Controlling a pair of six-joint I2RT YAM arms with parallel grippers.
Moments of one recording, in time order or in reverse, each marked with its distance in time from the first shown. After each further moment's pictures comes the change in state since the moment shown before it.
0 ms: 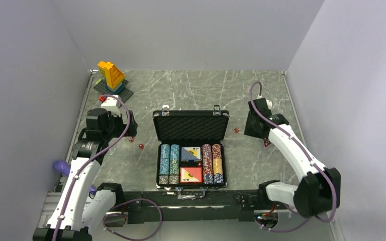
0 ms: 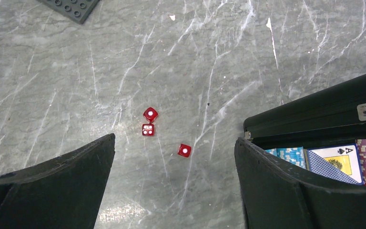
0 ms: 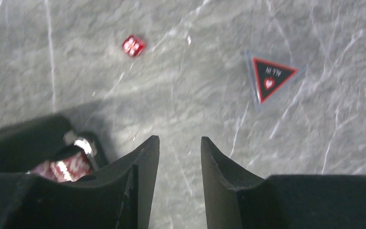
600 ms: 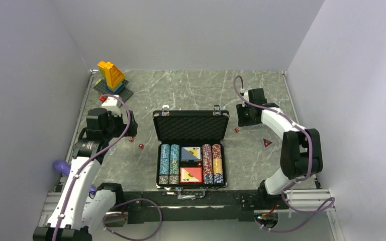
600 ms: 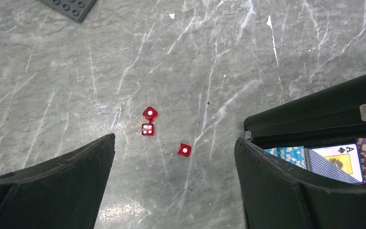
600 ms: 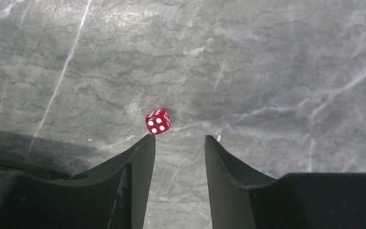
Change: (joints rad) left arm 0.000 0.005 0.000 0.001 0.003 0.003; right arm -0.179 0.408 0.089 0.356 -0.338 -0.510
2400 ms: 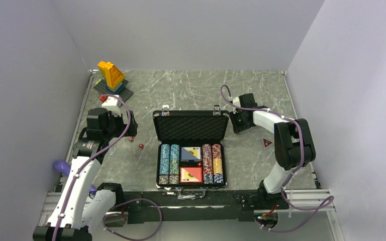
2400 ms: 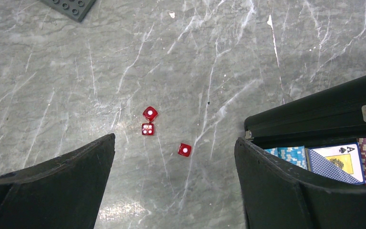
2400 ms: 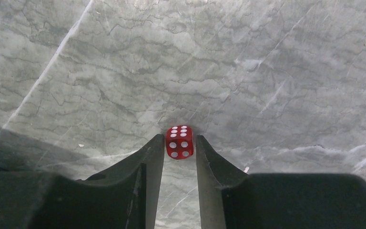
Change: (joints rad) left arm 0.000 0.008 0.000 0.001 0.000 0.000; right arm 0.060 0.137 -0.033 0.076 -0.052 -0.159
